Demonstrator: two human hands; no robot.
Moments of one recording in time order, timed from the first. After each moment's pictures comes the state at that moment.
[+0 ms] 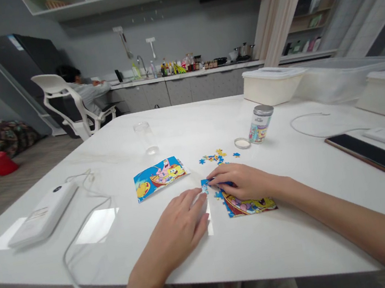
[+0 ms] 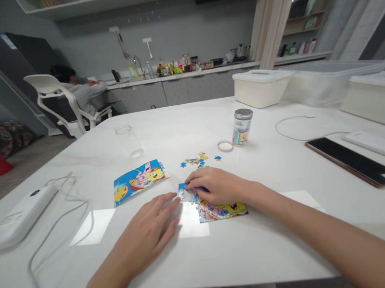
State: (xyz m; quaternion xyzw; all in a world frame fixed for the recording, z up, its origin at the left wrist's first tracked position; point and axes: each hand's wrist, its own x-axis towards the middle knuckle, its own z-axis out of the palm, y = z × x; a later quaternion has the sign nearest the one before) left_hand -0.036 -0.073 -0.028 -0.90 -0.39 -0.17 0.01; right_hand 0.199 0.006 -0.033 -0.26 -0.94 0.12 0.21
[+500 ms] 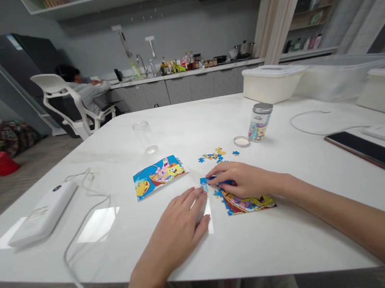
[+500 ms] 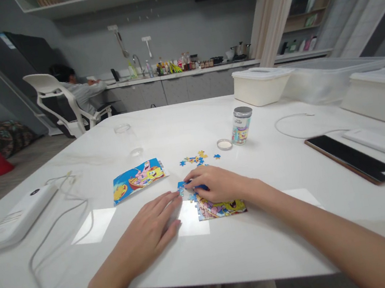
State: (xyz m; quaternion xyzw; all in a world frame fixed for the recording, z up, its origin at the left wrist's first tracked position) left_hand -0.035 -0.073 -0.033 -0.90 -0.41 -0.14 -0.01; right_hand 0.201 0.007 -0.030 -0.24 -0.94 0.13 0.19
